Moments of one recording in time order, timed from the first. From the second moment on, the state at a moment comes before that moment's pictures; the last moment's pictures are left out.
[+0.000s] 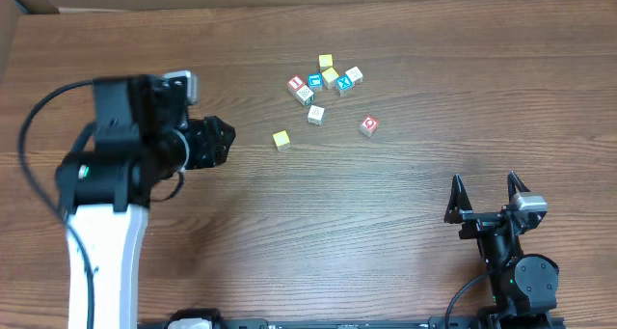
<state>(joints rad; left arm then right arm) 0.03 1.26 1.40 -1.15 0.32 -0.14 0.12 0.01 0.02 -0.03 0.04 0.15</state>
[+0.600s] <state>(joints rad) -0.10 1.59 1.40 -1.18 0.29 -0.25 0.12 0.01 0.02 -0.03 0.04 0.15</state>
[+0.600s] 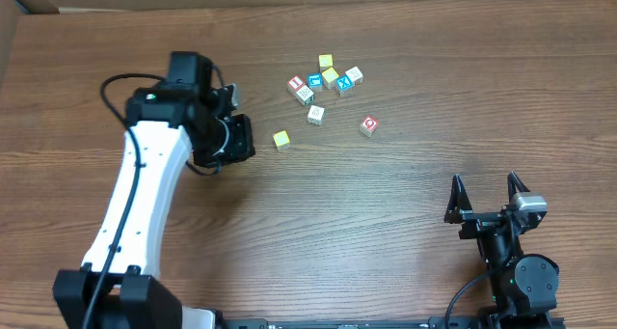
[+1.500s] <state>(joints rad) -0.32 1.85 1.40 -0.93 0.07 -0.43 0.12 0.01 0.02 -0.03 0.04 0.15</state>
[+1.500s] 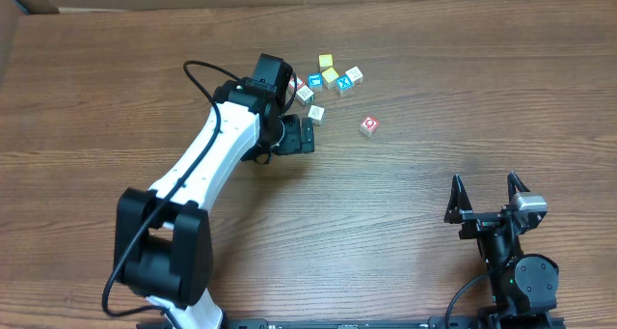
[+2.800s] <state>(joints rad) -0.32 2.01 1.41 -0.75 -0.05 -0.45 0.12 0.01 0.02 -0.03 0.04 0.15</state>
